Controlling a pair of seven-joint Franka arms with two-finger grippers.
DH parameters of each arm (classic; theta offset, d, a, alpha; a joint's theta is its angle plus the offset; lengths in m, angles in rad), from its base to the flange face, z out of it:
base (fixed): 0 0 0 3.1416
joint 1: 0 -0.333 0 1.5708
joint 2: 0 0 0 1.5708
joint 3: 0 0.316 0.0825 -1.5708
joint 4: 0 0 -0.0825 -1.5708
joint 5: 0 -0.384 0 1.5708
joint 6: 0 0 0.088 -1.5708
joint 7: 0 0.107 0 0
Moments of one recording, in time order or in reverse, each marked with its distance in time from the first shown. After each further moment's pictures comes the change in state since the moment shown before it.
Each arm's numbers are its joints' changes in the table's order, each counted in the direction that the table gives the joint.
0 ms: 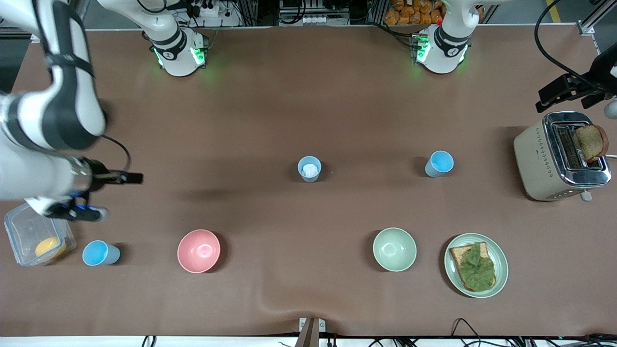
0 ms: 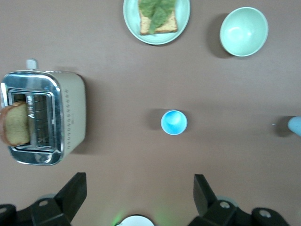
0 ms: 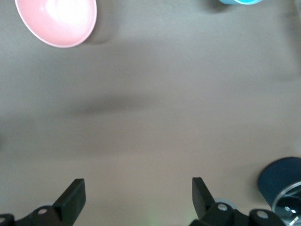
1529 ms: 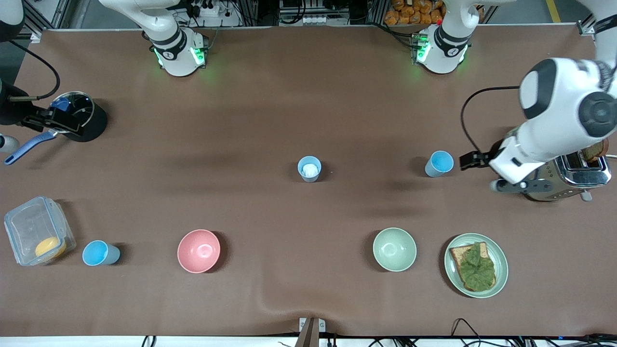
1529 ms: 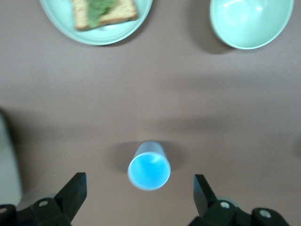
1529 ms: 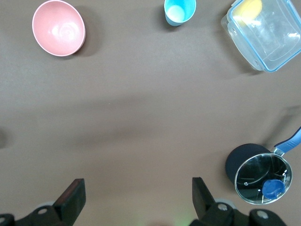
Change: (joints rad) left arm 0.105 0.190 -0.016 0.401 0.026 -0.577 0.024; right arm 0.067 -0.331 0.002 0.157 0.067 -0.009 -0.027
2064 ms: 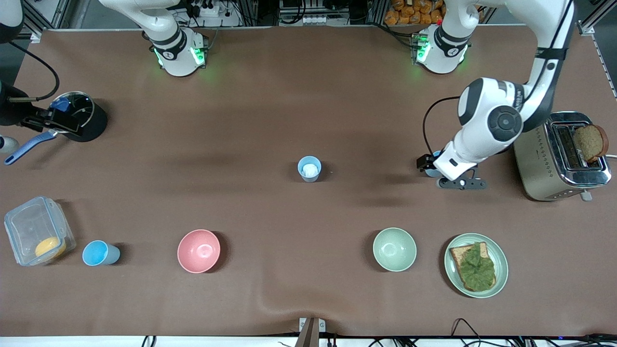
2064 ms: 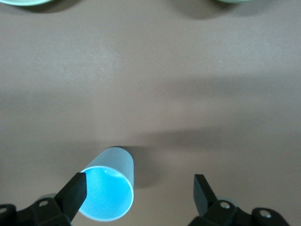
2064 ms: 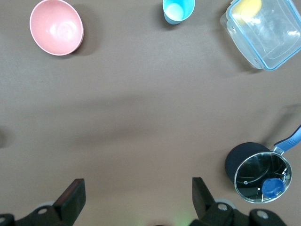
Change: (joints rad) left arm 0.097 0.036 -0.003 0.260 0.001 -0.306 -0.078; right arm 0.004 0.003 0.000 0.000 0.000 0.003 0.000
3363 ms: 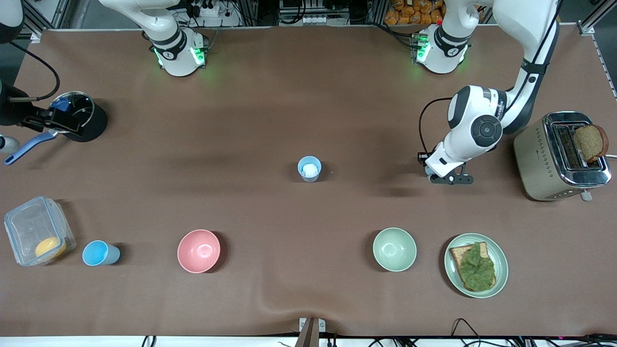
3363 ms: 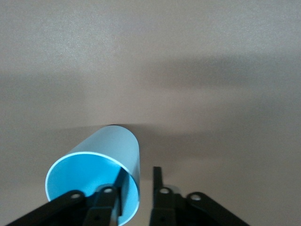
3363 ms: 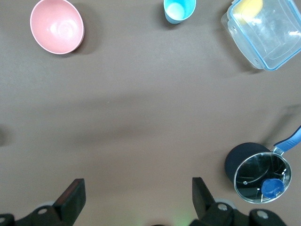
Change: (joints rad) left arm -0.004 0.048 0.003 0.090 0.000 -0.043 0.014; right arm 0.000 0.000 0.002 0.000 0.000 0.003 -0.006
